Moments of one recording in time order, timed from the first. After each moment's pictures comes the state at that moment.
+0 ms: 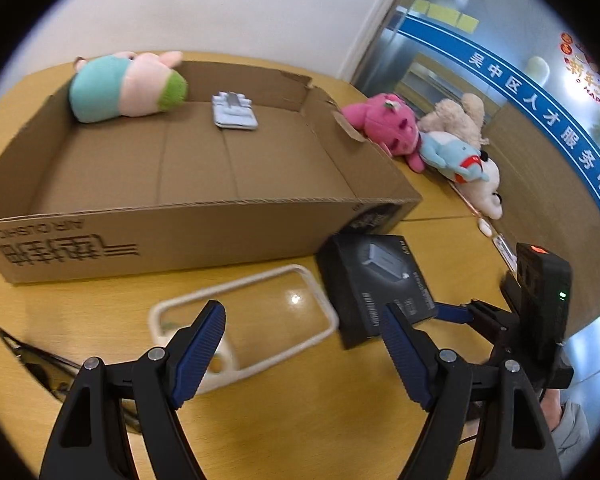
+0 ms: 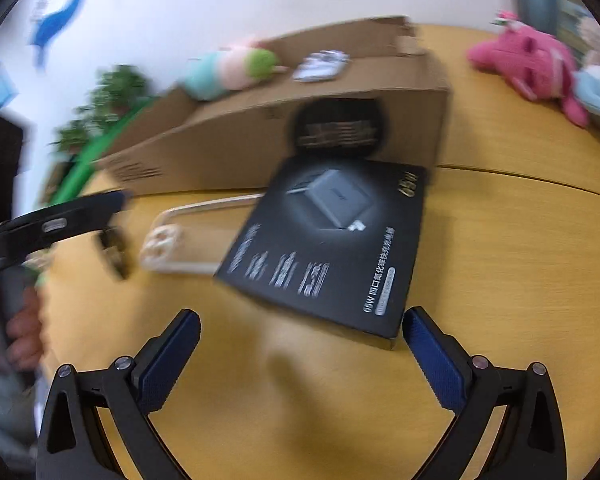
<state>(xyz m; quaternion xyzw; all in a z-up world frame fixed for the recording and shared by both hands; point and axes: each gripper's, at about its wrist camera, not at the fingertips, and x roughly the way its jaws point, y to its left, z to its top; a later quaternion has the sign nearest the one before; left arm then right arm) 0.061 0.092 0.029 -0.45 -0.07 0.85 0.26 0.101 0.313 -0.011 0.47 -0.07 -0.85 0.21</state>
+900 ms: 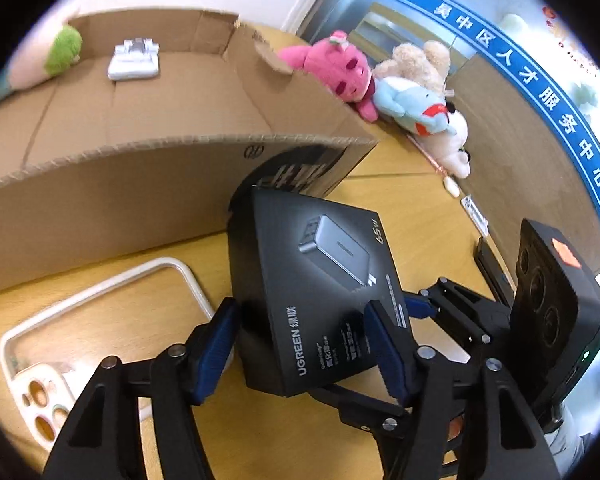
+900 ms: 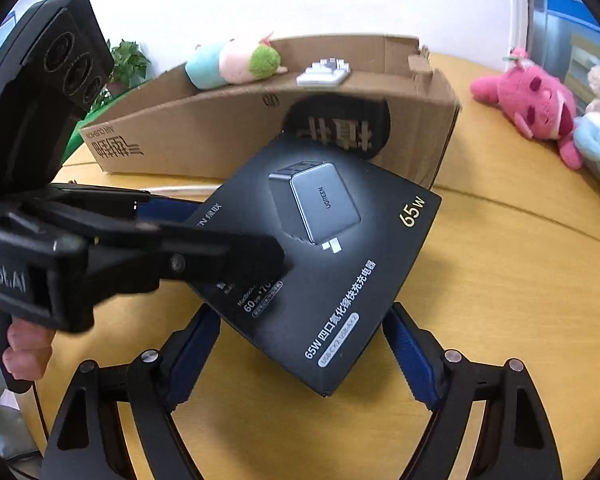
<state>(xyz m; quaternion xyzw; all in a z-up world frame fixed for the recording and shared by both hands) 0.032 0.168 -0.013 -0.48 -0.08 0.80 0.35 0.105 0.296 -0.016 0.44 0.02 -0.88 0.17</state>
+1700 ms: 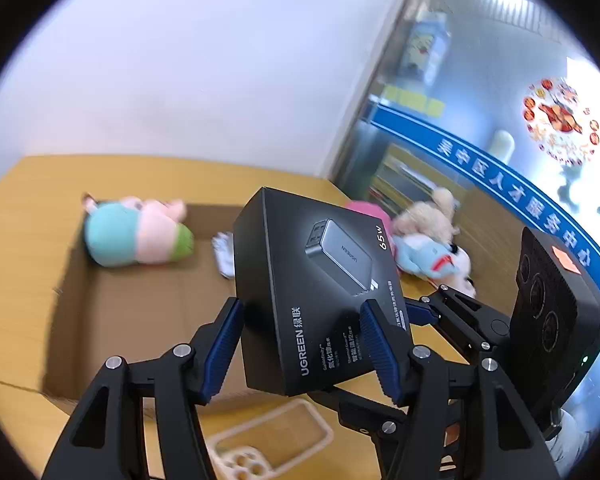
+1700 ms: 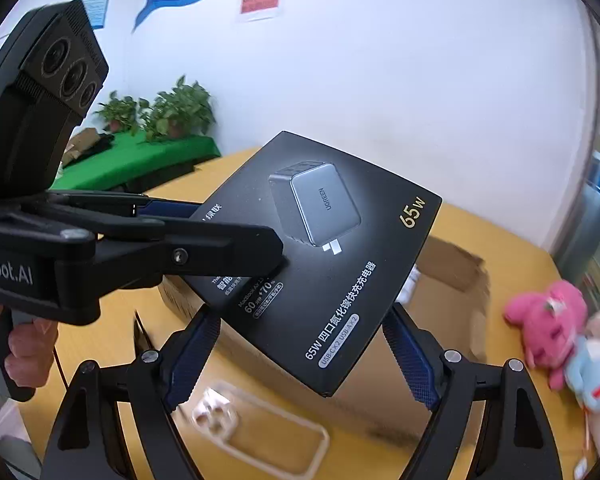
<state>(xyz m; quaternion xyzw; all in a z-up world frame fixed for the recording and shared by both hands) 0.011 0.033 0.139 -0.30 -0.10 0.91 0.28 0.038 0.156 0.144 0.28 0.13 -0.92 0.24</state>
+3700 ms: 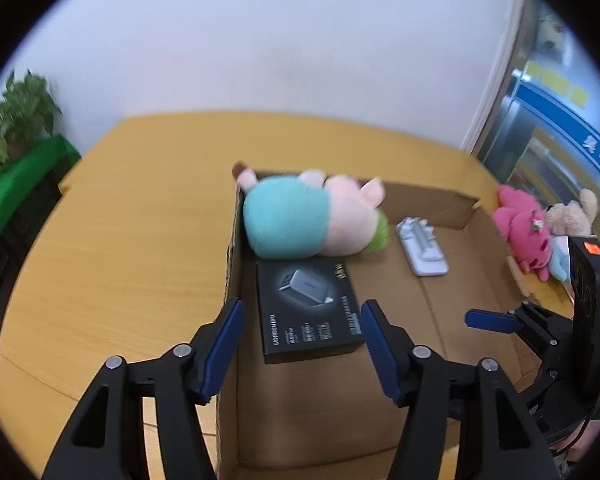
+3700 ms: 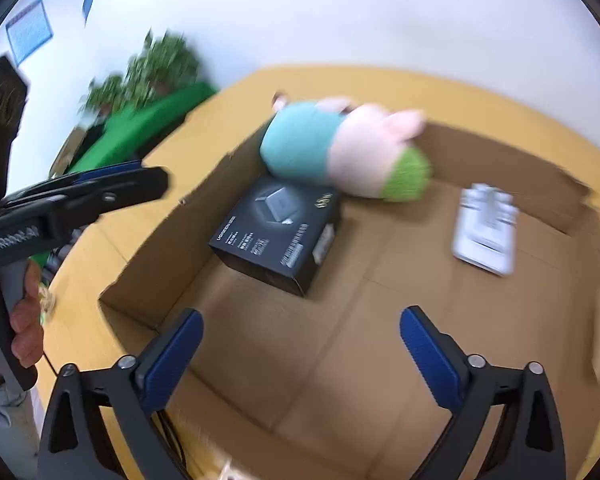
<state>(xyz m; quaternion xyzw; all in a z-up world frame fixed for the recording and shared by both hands) -0.078 -0.061 0.105 -0.38 -0.04 0.92 0.09 -0.101 0.122 0.059 0.45 0.02 -0.85 0.26</state>
